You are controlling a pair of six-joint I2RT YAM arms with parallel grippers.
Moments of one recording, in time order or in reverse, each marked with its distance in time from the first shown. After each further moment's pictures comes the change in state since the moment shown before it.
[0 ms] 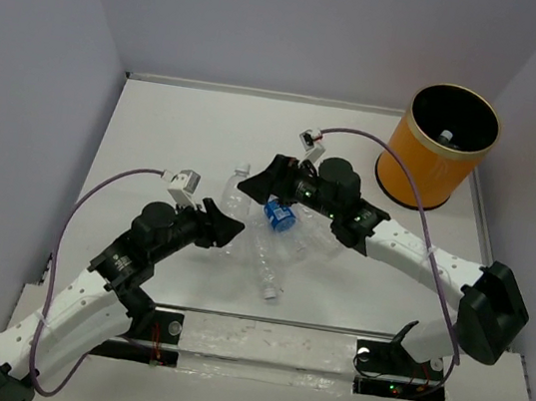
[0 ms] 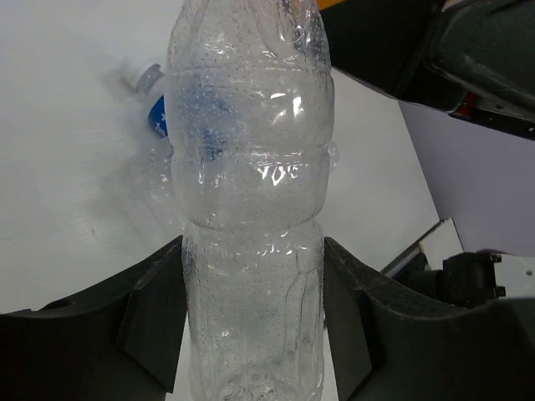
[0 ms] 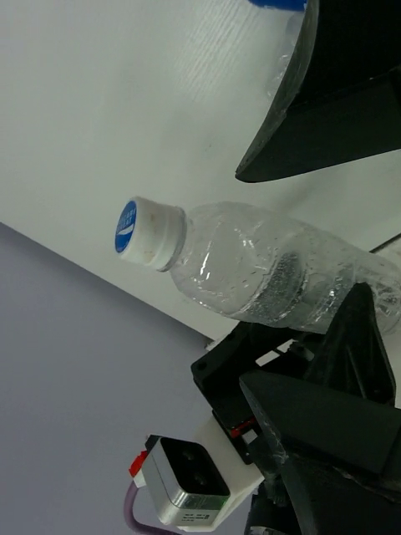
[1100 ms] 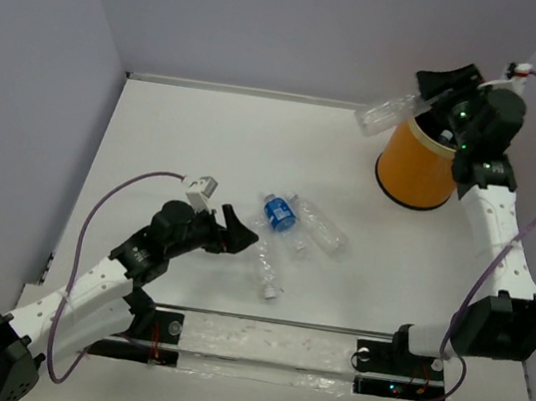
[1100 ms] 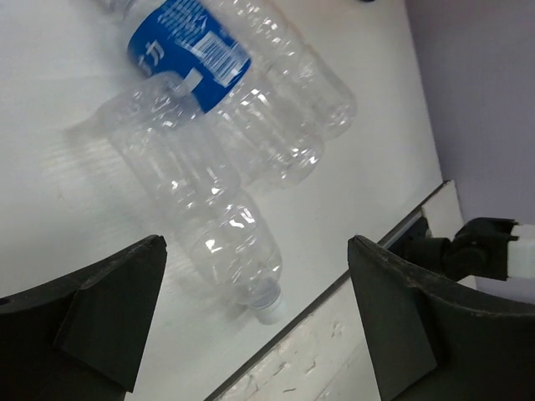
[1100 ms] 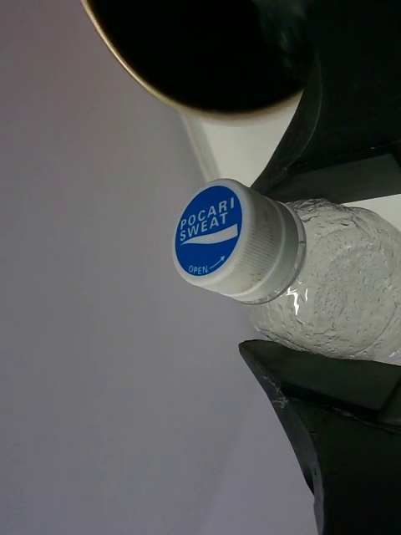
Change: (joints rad) left arm -0.004 0.129 -0.055 0.133 0.156 -0.032; right arm -0.713 -0.031 0.335 -0.195 0.007 0.041
